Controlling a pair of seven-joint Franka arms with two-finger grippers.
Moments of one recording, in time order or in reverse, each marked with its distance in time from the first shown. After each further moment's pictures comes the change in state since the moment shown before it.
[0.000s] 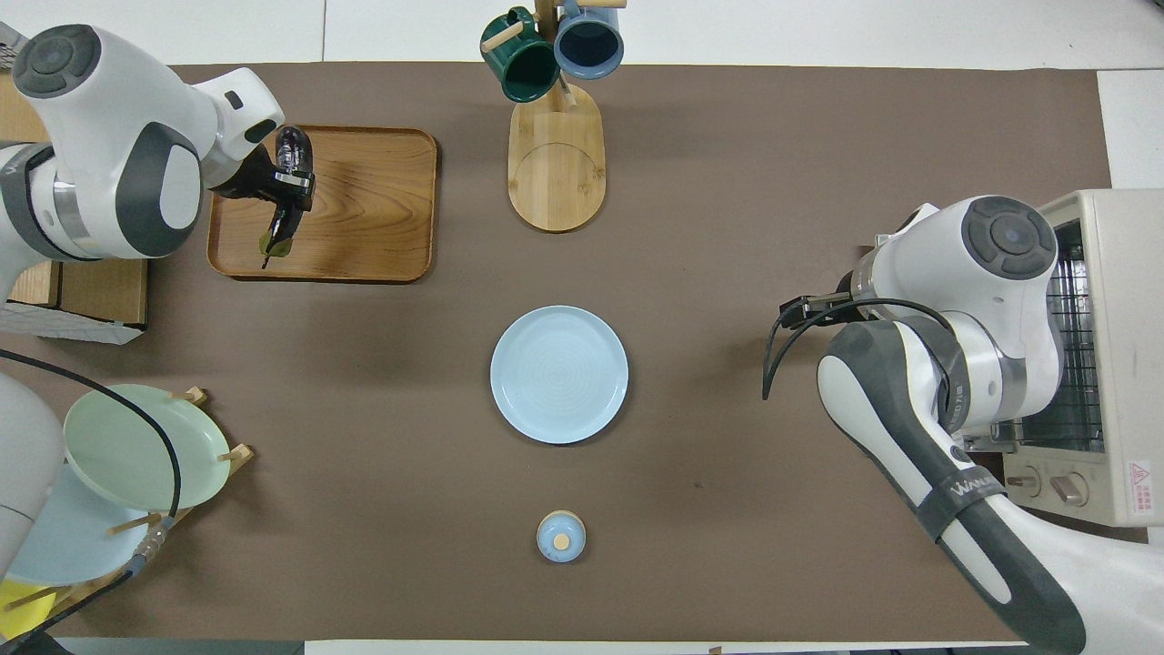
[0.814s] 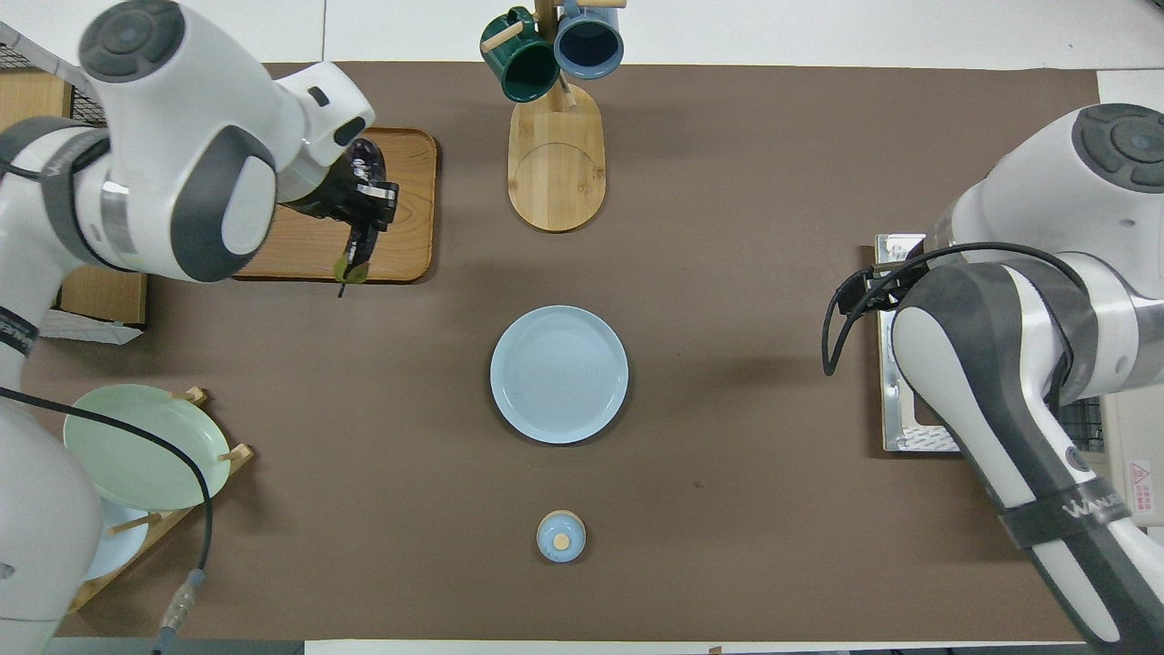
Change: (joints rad) left arm -0.313 -0.120 -0.016 -0.092 -0.041 -0.081 -0.406; right arm -0.043 -0.030 -0.012 0.186 -0.041 -0.278 -0.007
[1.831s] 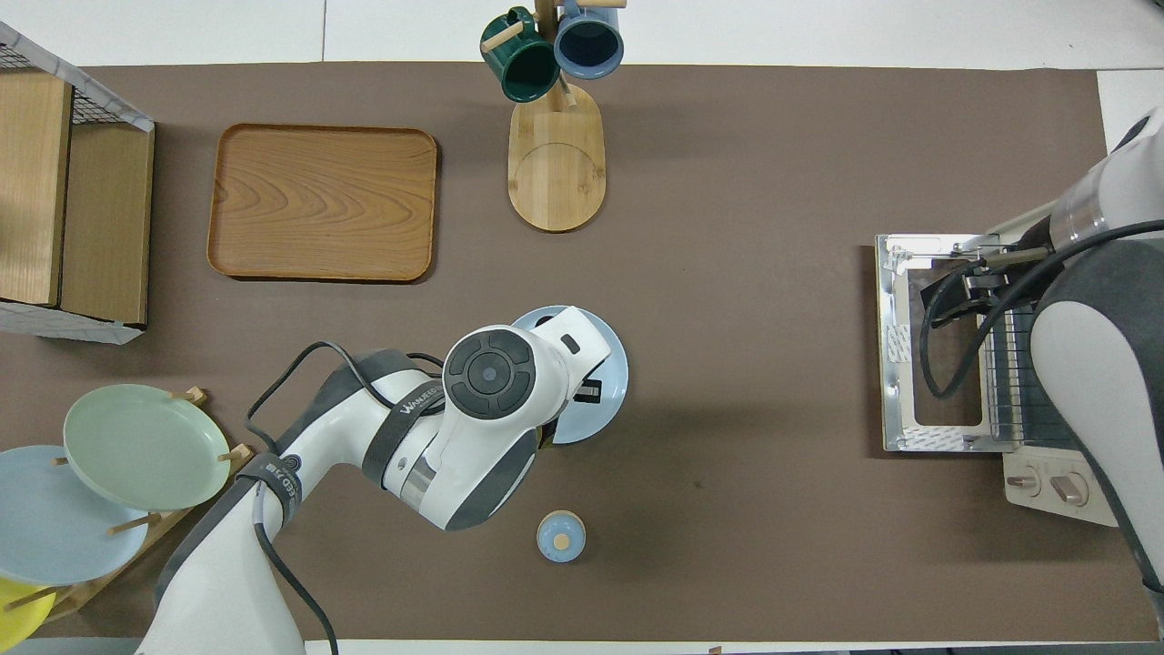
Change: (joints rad) left arm -0.260 -0.154 -0.001 -0.510 -0.003 0.459 -0.221; right arm -0.008 -0.072 0.012 0.117 -0.029 -0.178 -0.061
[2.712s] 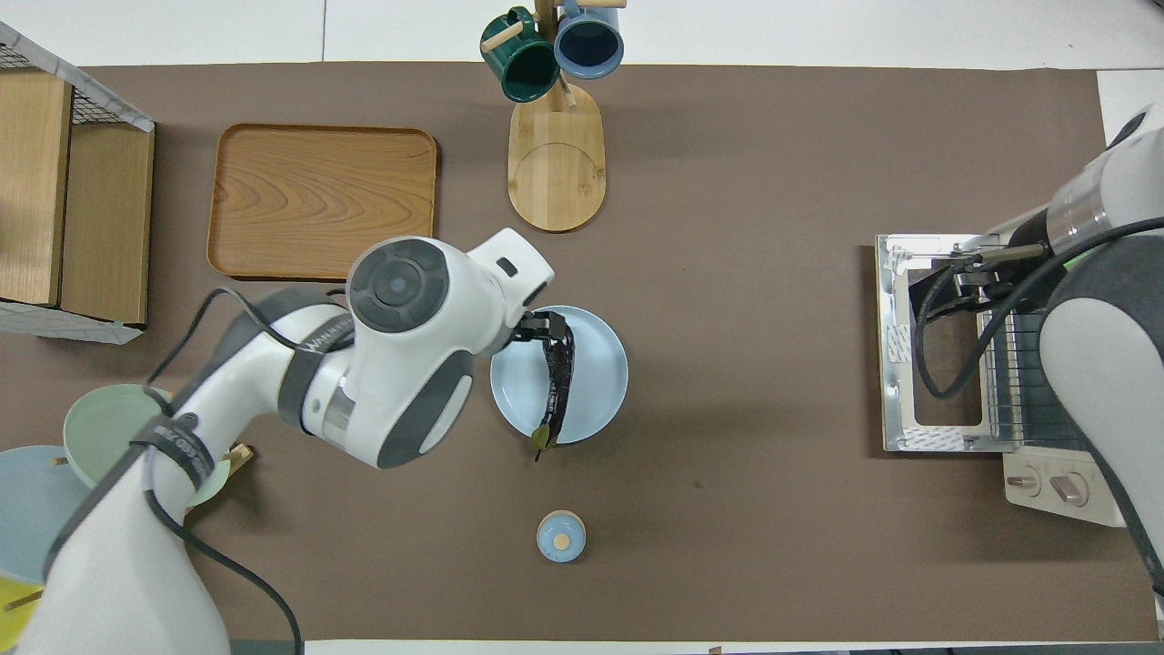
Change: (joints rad) left arm 0.142 -0.017 0.030 0.167 0.000 -0.166 0.072; right arm 0.001 0.000 0.005 0.011 0.061 0.013 0.000
